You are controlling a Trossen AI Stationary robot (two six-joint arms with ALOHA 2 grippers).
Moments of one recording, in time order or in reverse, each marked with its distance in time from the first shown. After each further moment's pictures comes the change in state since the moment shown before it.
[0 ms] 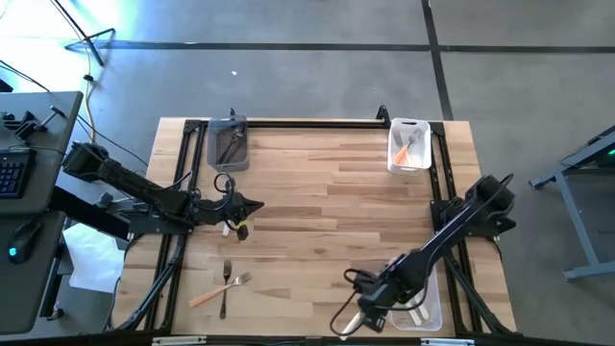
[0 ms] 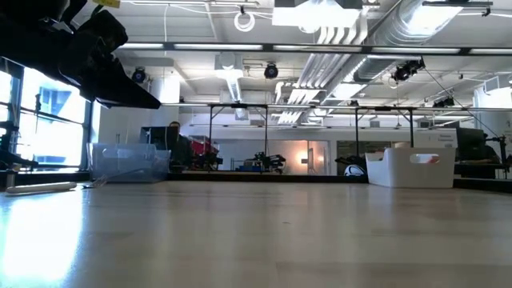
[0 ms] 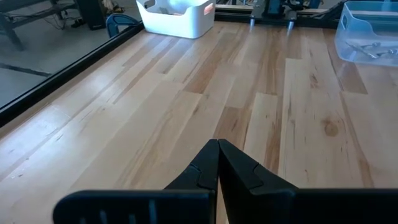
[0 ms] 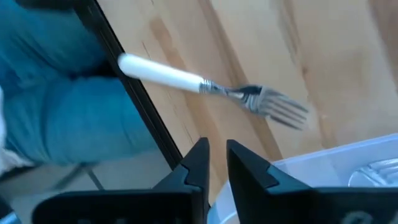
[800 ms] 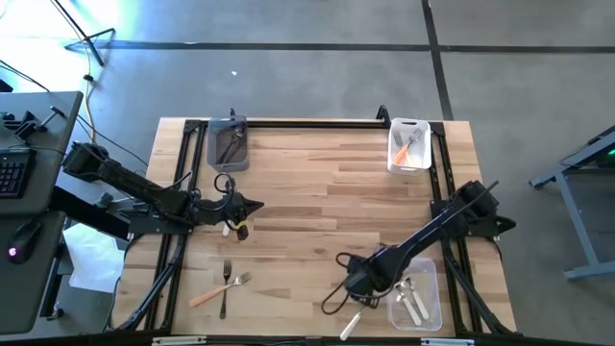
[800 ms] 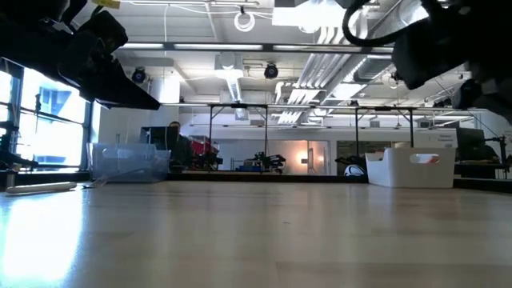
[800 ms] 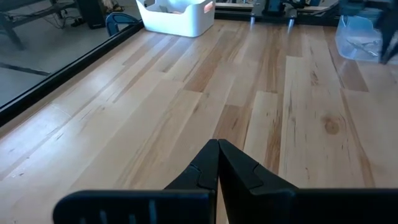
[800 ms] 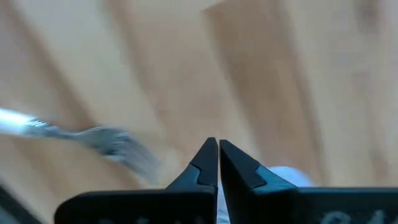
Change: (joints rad) left arm 0.000 0.000 0.000 -0.007 0.001 0.000; right arm -0.115 0.124 0.001 -0.219 0.060 -0.241
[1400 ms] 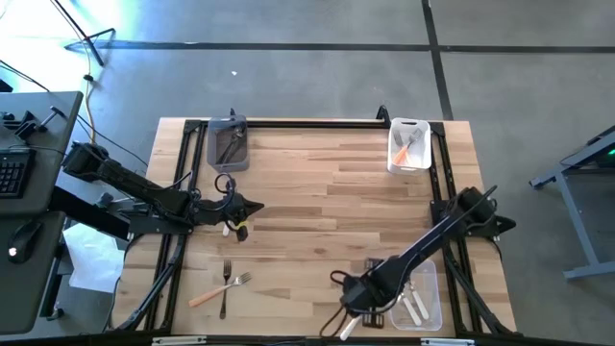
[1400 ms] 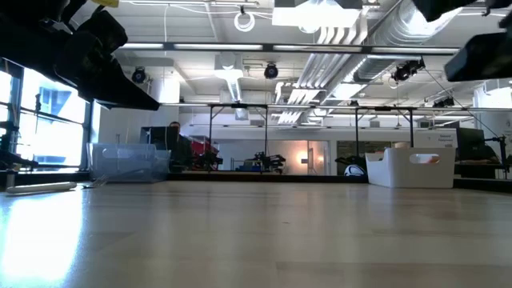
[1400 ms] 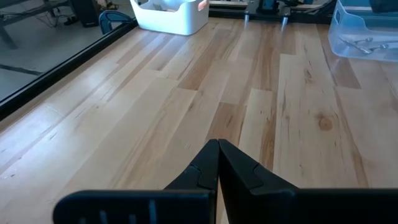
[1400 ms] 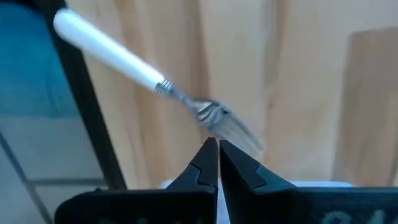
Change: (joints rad) left arm 0.000 0.000 0.000 -0.003 0.021 0.001; right arm 0.051 0.051 0.166 -0.009 -0.084 -0.203
